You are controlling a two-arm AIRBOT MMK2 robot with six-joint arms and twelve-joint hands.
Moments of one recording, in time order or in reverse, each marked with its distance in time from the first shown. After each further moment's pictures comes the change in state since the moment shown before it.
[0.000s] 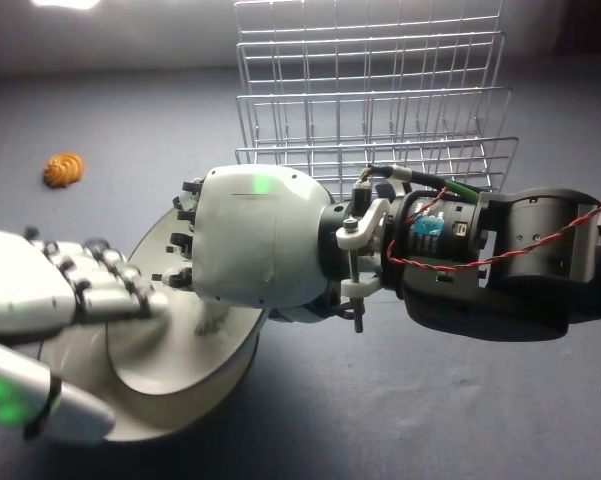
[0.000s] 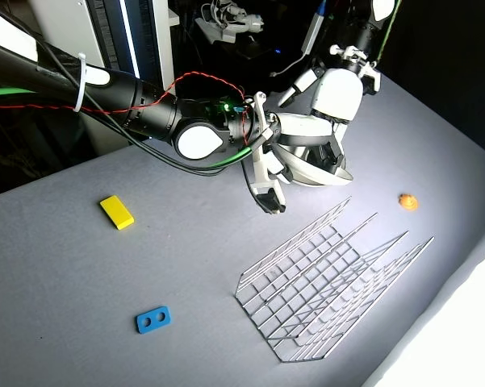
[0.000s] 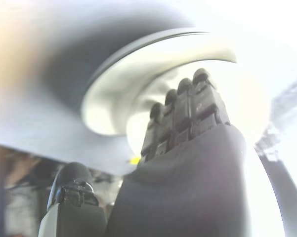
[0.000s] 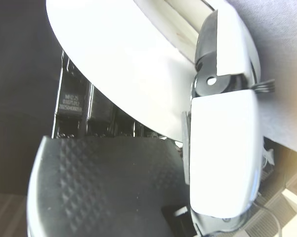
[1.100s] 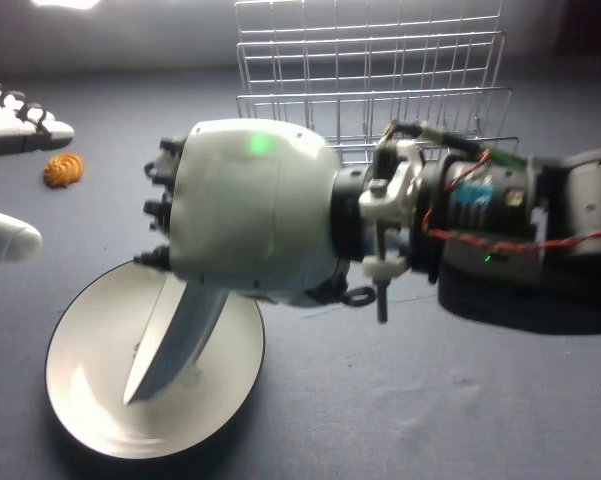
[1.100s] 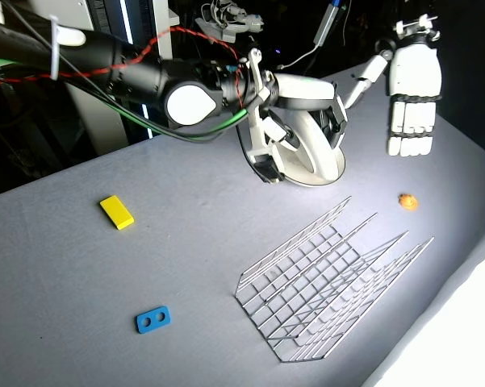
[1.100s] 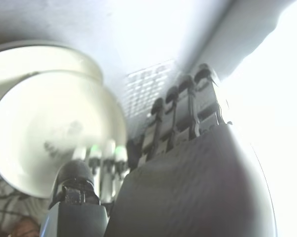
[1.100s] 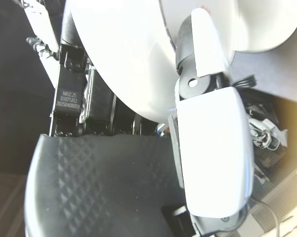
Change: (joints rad) left arm -0.177 0.069 0.176 -0.123 -0.035 0.001; right arm 0.121 0.153 -0.223 0.076 -0.035 -0.004
